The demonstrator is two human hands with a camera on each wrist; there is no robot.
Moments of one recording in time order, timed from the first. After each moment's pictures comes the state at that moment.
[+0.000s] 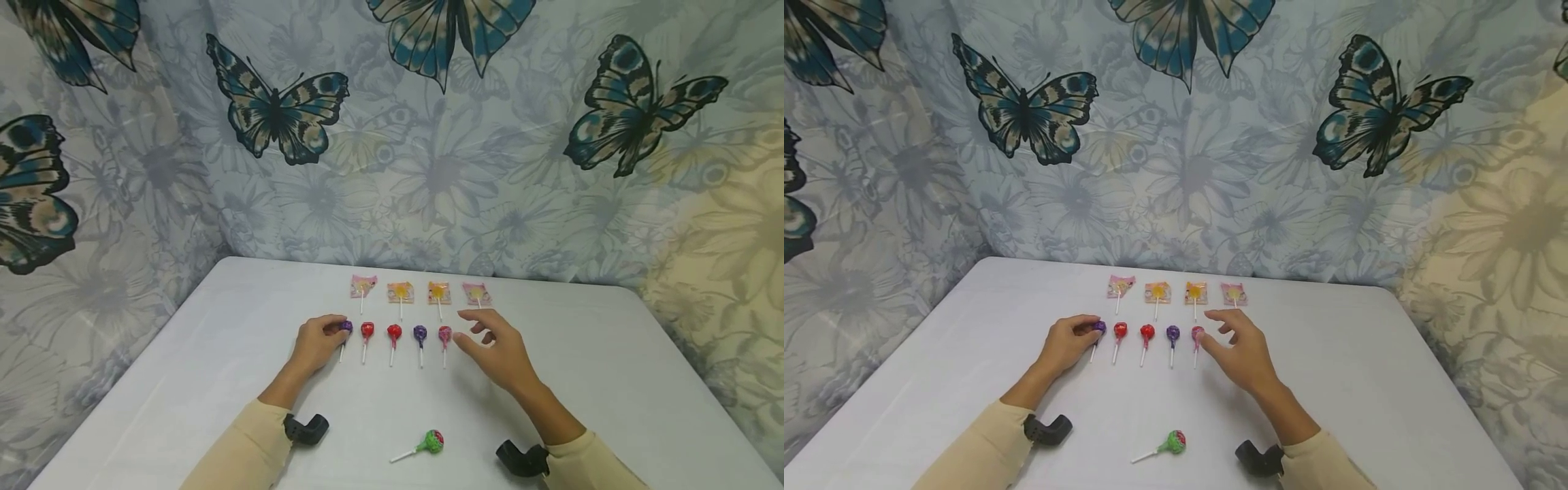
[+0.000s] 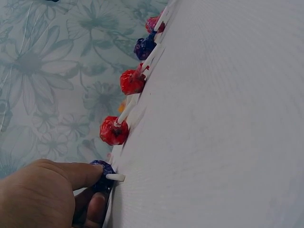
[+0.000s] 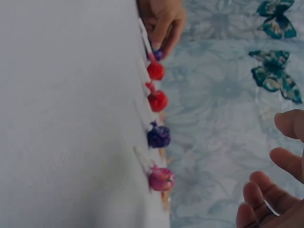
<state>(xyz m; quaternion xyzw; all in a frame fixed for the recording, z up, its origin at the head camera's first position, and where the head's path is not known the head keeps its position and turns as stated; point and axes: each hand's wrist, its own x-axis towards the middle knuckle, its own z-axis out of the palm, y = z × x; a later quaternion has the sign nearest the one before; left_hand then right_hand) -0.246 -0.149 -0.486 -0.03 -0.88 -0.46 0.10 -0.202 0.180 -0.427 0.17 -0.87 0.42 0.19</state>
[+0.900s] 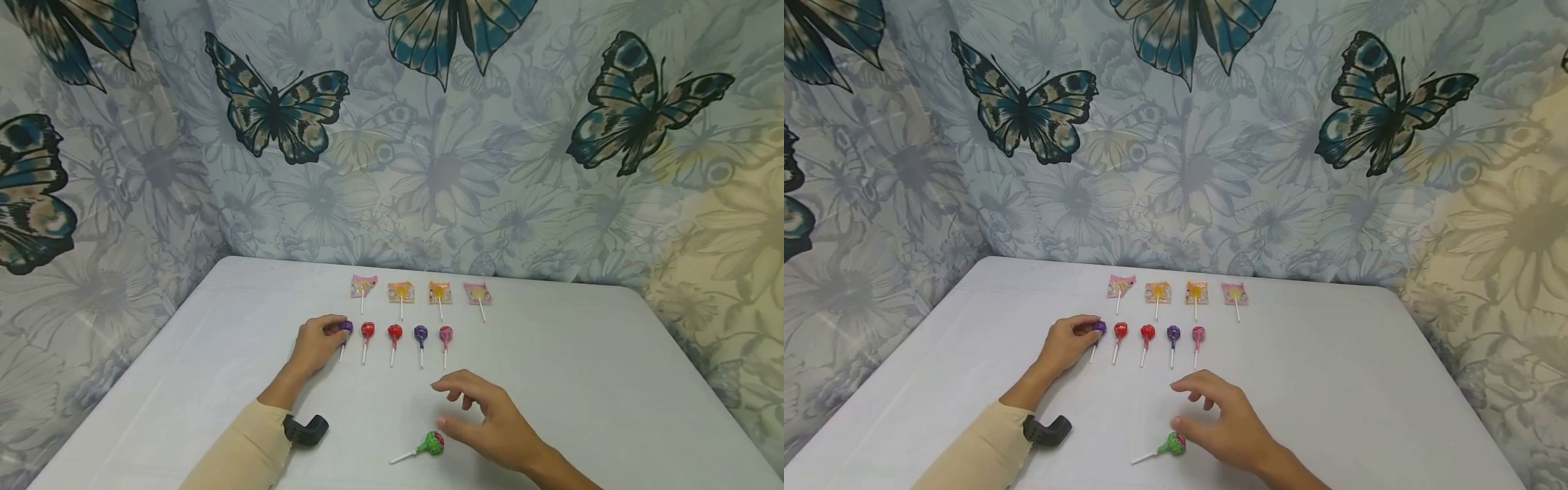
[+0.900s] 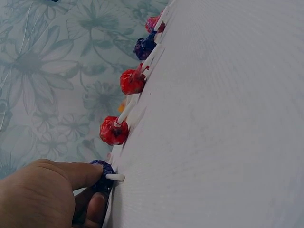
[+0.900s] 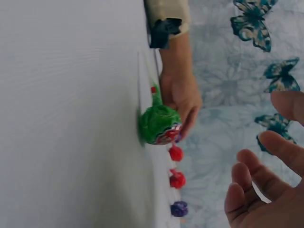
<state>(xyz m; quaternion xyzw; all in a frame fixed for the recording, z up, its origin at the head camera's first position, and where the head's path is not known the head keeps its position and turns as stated) -0.249 -0.151 -0.491 -0.04 -0.88 -0.47 0.10 -0.126 0.165 -0.432 0.33 -0.81 0.49 0.05</state>
